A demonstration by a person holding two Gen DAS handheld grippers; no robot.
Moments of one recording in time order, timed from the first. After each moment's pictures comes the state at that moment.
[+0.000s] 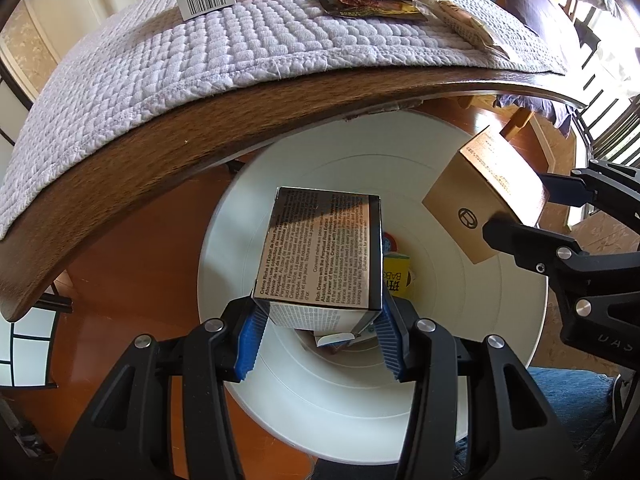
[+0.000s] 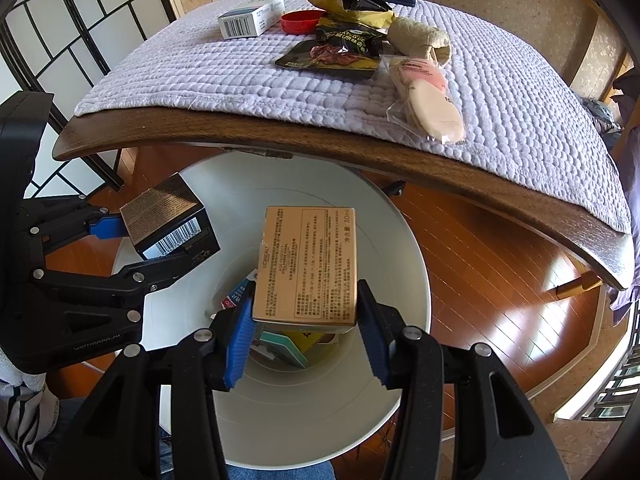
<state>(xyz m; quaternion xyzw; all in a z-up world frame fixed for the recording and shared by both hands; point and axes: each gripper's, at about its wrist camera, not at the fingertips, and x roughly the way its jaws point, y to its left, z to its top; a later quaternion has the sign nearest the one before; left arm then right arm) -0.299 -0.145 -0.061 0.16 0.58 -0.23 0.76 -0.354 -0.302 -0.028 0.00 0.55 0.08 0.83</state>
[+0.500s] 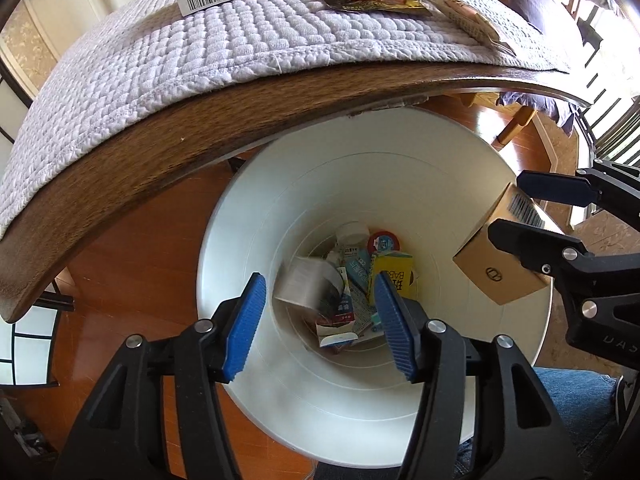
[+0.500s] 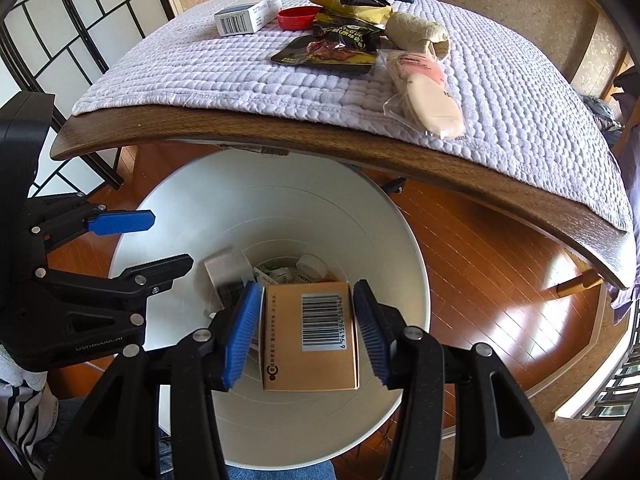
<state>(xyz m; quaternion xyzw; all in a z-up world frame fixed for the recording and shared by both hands) -0.298 -0.149 -0.071 0.16 0.58 -0.23 0.77 -0.353 -0.306 -0.031 0.00 0.56 0.08 0.83</state>
